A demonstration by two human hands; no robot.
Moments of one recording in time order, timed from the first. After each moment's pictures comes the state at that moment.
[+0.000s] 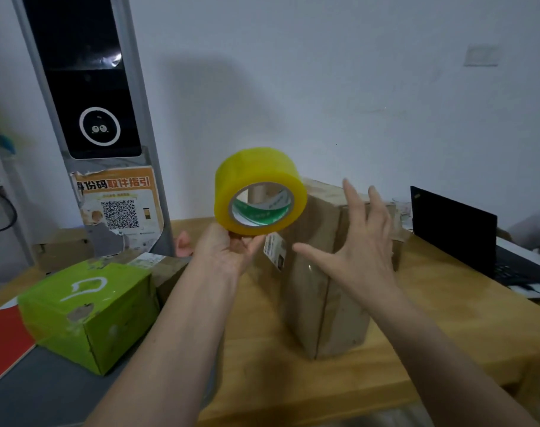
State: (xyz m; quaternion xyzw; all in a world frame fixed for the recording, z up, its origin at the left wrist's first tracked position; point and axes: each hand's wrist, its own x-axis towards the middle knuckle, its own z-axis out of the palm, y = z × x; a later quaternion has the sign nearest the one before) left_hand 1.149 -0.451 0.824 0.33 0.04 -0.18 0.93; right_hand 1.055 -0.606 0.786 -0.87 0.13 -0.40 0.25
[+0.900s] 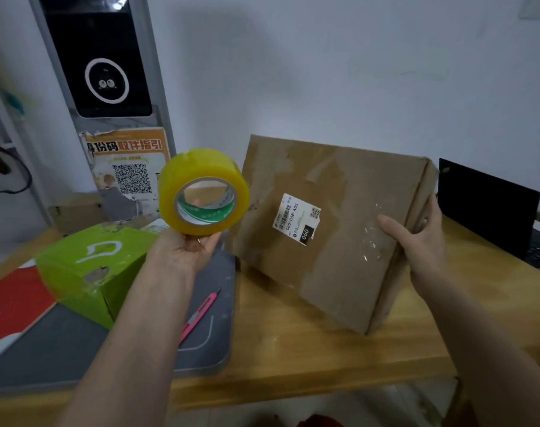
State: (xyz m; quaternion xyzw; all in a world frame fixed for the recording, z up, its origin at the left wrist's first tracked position) left_hand 1.193 -0.374 0.773 0.32 0.13 -0.11 0.93; right_hand 1.085 -0.692 0.721 -0.67 0.13 -0.37 0.63
